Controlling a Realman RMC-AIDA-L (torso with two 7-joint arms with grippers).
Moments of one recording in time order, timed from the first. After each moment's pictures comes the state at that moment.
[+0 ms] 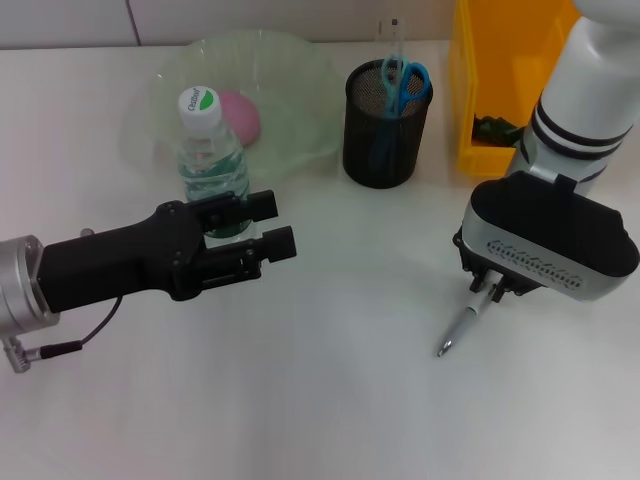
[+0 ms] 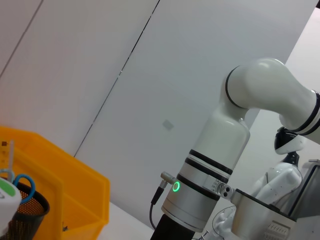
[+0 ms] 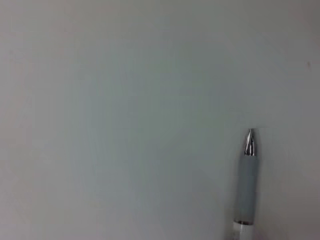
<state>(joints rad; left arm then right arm) -0.39 -2.07 0.93 0.58 1.60 1.76 -1.48 0.98 2.09 -1.55 -0.78 -2.69 -1.49 0.95</state>
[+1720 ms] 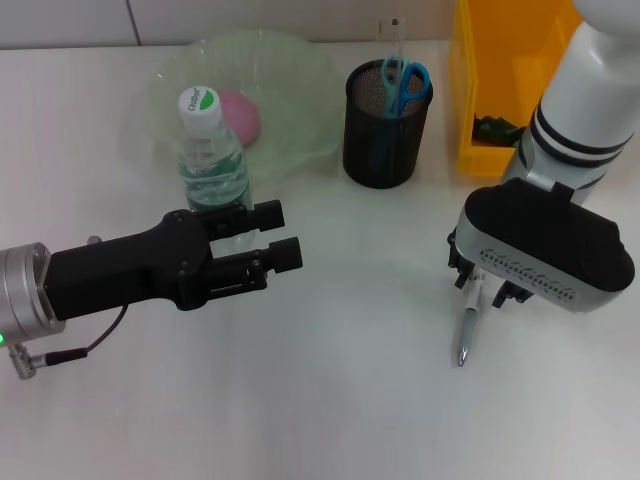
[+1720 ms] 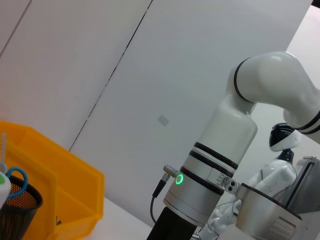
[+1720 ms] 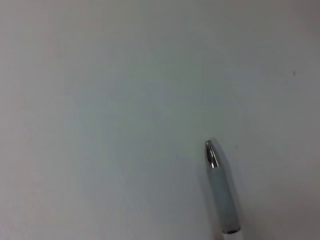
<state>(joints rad) -0.39 -2.07 0.93 0.56 1.61 1.76 -1.47 0.91 2.09 -1.61 -0.93 -2.68 -1.52 1.03</state>
